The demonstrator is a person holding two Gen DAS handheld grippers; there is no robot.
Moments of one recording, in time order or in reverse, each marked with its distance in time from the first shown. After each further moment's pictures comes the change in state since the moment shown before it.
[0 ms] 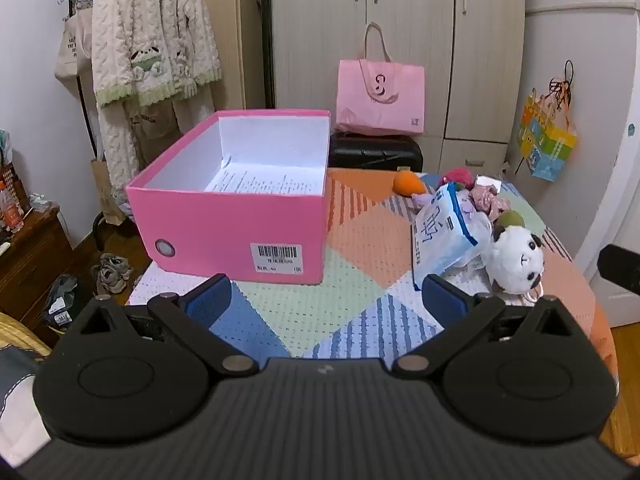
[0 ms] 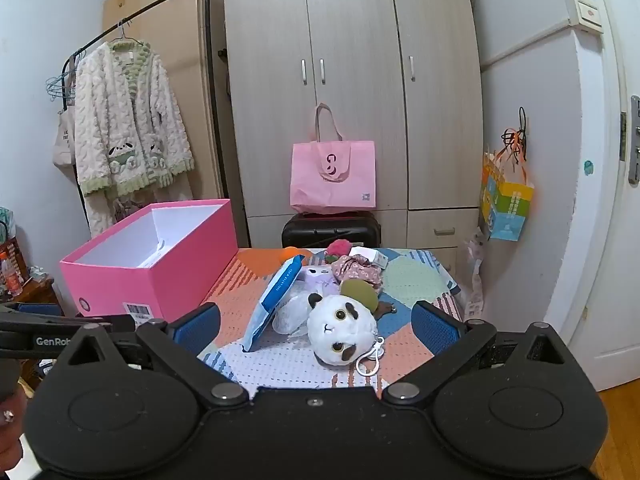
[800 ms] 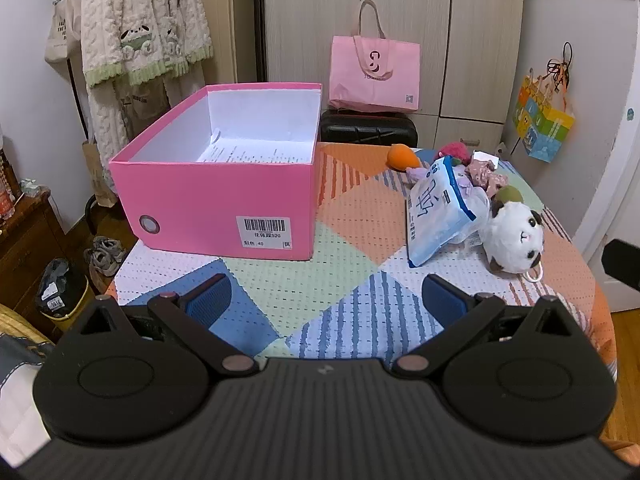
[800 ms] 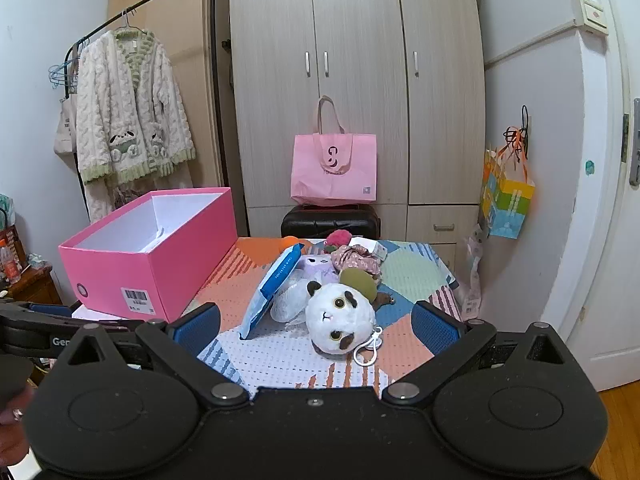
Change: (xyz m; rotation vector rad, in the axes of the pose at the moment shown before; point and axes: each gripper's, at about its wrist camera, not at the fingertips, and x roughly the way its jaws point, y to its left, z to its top) left arm 0.010 -0.005 -0.007 0.008 0.070 -0.016; right arm 0.000 0.001 -0.004 -0.022 0.026 -0.002
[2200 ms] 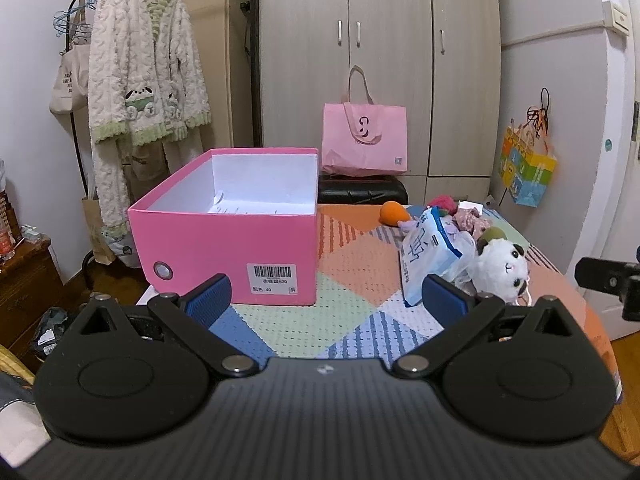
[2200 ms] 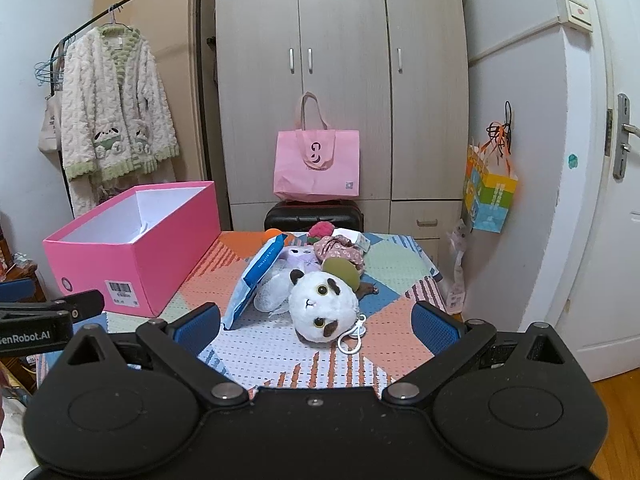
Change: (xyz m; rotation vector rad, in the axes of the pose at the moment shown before) left arm -0.028 0.009 -0.021 0.029 -0.229 -0.028; right arm 0.000 -0.001 -0.012 0.006 0.004 -0.056
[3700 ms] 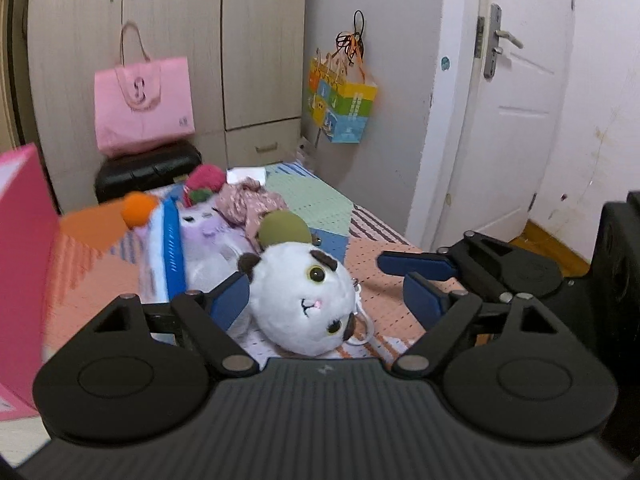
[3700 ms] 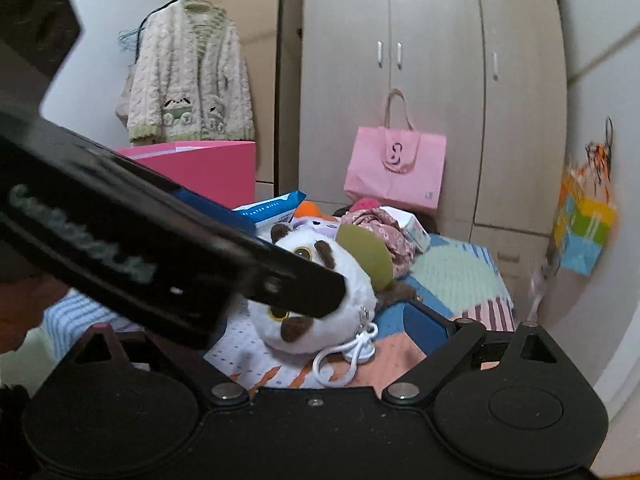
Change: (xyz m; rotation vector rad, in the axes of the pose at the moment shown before) left arm 0.143 -0.134 0.016 0.219 0.162 -0.577; right arm 0.134 -0.054 -0.045 -0.202 -0.068 0.278
